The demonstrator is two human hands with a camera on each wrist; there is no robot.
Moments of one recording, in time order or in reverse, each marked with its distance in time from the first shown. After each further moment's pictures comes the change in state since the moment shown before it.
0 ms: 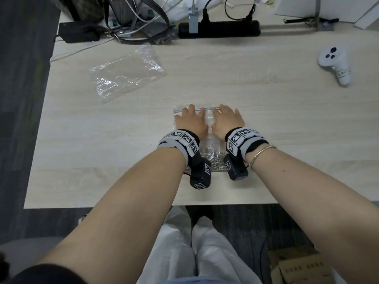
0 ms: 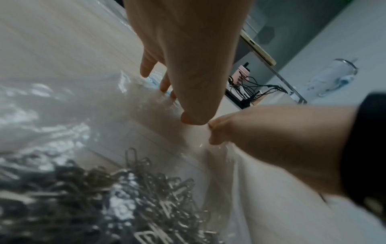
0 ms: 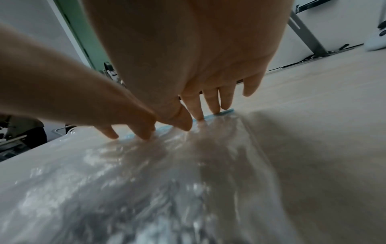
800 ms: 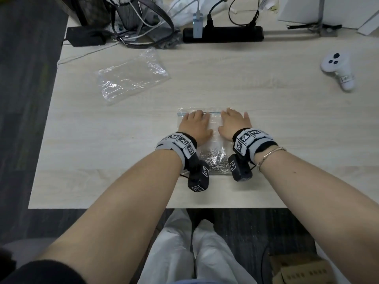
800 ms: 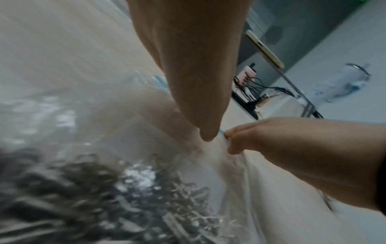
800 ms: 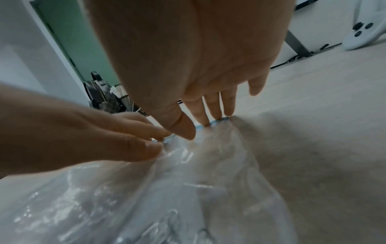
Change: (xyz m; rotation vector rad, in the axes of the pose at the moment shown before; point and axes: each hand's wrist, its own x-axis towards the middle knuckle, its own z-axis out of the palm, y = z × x) left_hand 0.000 -0.013 0.004 -0.049 0.035 0.209; right_hand -0.004 0.008 -0.011 0.003 -0.042 0.050
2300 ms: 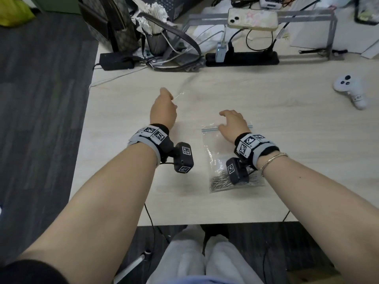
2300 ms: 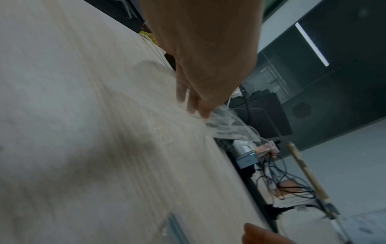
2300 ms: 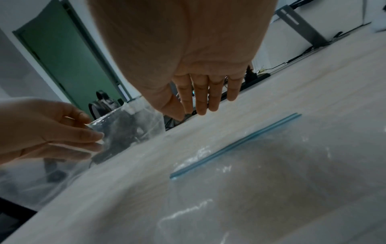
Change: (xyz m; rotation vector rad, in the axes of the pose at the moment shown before) left_hand -0.016 -0.161 -0.098 -0.579 0.460 -0.344; right_hand 0.009 -0.103 -0.039 0.386 0.219 -0.004
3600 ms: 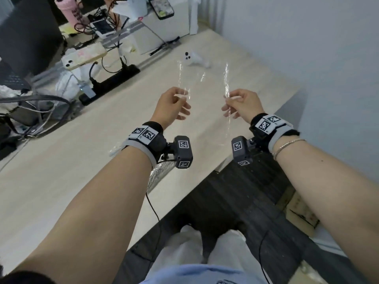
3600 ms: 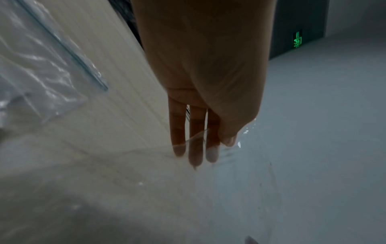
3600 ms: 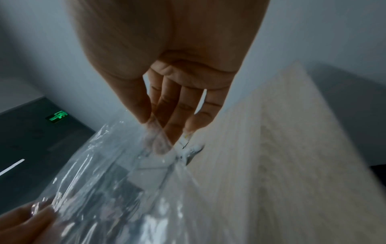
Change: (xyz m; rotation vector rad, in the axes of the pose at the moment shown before) left_hand -0.161 0.256 0.116 -0.441 -0.825 0.446; right_hand -0.237 0.221 -0.123 0.970 0.654 0.376
